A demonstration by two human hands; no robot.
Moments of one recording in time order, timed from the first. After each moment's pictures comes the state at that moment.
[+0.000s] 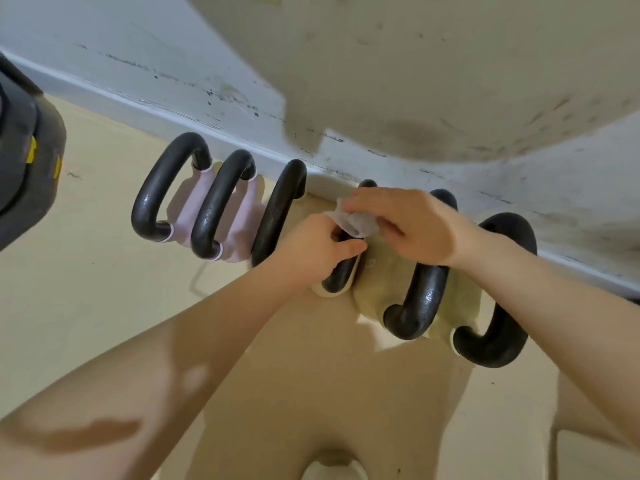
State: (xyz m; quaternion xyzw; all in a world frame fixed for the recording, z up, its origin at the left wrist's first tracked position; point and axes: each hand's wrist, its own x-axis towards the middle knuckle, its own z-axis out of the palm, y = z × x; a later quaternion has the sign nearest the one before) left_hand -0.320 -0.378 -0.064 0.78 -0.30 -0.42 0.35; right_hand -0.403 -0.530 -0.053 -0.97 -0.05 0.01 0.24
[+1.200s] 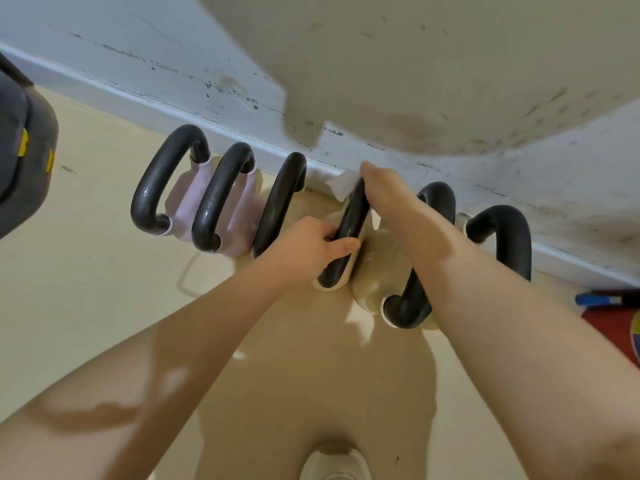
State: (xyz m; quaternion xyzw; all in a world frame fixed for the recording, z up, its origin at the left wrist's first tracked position) left_hand -0.319 -0.363 -0.066 0.78 -0.27 -0.46 0.34; right_hand -0.343 -0.501 -0.066 -0.68 0.53 0.06 0.51
